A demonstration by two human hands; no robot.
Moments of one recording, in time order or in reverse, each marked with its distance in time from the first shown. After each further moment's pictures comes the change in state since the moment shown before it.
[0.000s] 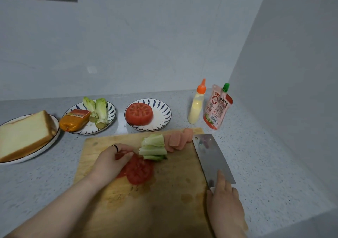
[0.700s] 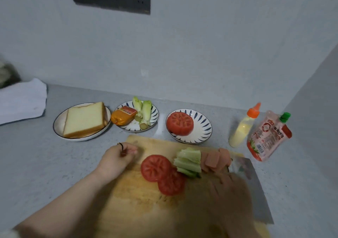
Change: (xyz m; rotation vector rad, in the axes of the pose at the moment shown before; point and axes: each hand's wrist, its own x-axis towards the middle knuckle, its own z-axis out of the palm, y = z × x) left_hand -0.008 -0.034 -0.053 0.028 0.206 -0.140; right_hand 0.051 -0.071 -0.018 0.073 -0.113 -0.315
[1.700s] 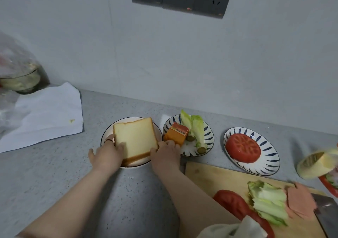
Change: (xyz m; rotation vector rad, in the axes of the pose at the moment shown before) left_hand 0.119 -0.132 -0.145 0.376 0.233 -0.396; right_hand 0.085 -0.339 0.100 0.103 -0.172 -0.251
